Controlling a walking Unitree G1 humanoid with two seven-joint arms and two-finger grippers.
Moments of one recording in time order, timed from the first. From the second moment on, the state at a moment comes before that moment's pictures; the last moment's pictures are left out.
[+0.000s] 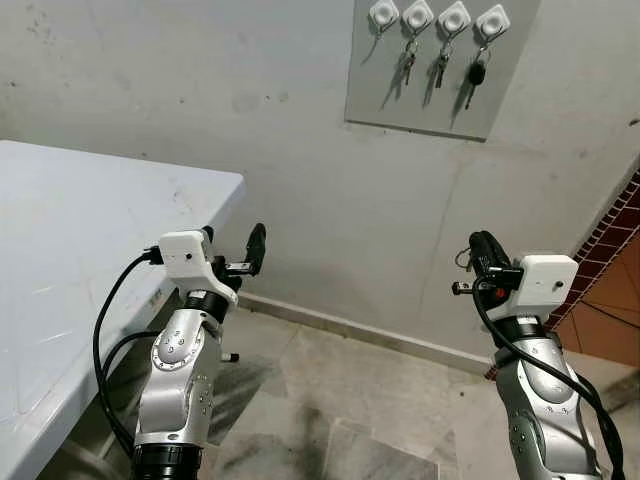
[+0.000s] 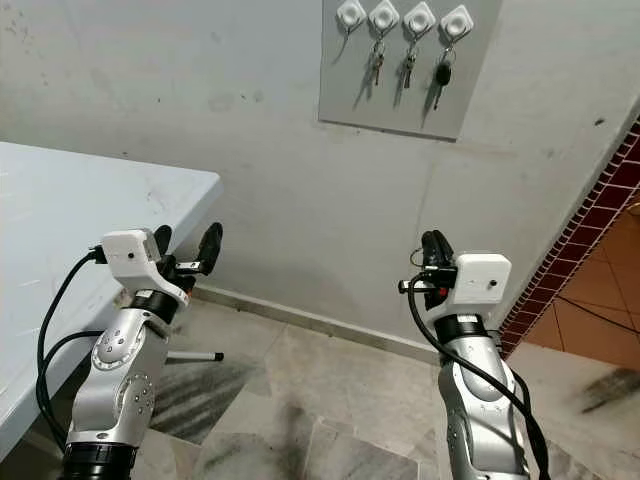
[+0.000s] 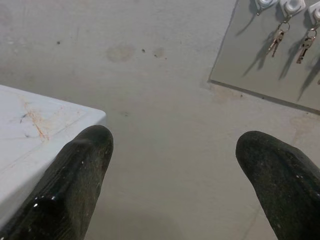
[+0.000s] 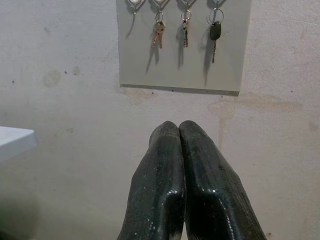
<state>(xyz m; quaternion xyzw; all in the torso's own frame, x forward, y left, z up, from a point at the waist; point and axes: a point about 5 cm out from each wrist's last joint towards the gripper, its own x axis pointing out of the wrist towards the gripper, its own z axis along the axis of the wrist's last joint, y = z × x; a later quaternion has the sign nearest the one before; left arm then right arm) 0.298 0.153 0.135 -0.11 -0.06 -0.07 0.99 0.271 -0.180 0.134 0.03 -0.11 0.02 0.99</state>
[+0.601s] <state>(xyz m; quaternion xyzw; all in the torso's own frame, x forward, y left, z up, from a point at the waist) 0.299 0.155 0.138 -0.12 -0.06 -0.07 0.99 0.271 -0.180 0.135 0.03 -0.11 0.03 0.99</state>
